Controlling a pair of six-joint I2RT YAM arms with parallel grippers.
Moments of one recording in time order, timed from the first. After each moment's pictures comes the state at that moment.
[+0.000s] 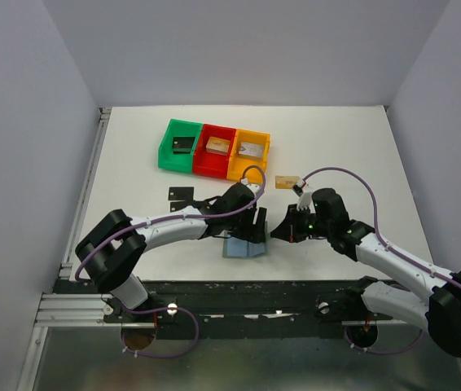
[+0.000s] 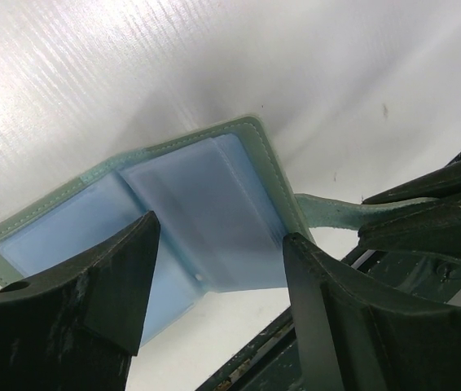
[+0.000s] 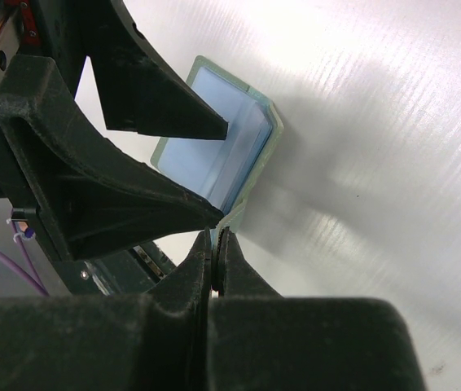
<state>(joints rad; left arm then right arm) -0.91 1.58 0.91 -0.18 0.16 -0.56 0.57 1.04 0.49 -0.09 -0.41 0.47</state>
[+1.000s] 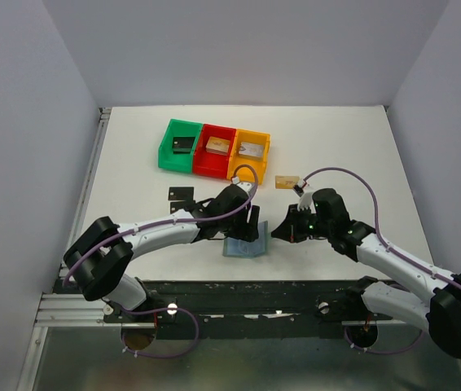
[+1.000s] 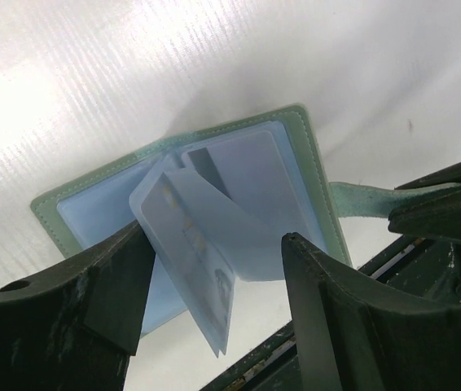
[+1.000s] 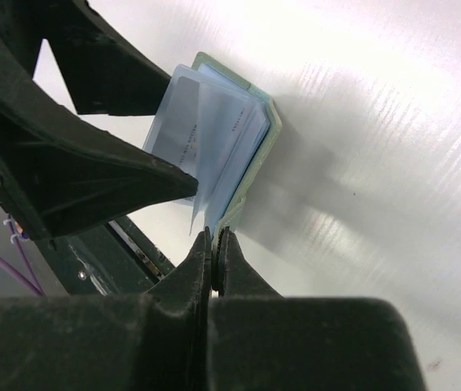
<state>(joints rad) -0.91 1.51 0.87 -0.19 0.05 -0.58 0.57 1.03 0.49 -0.10 -0.41 0.47</state>
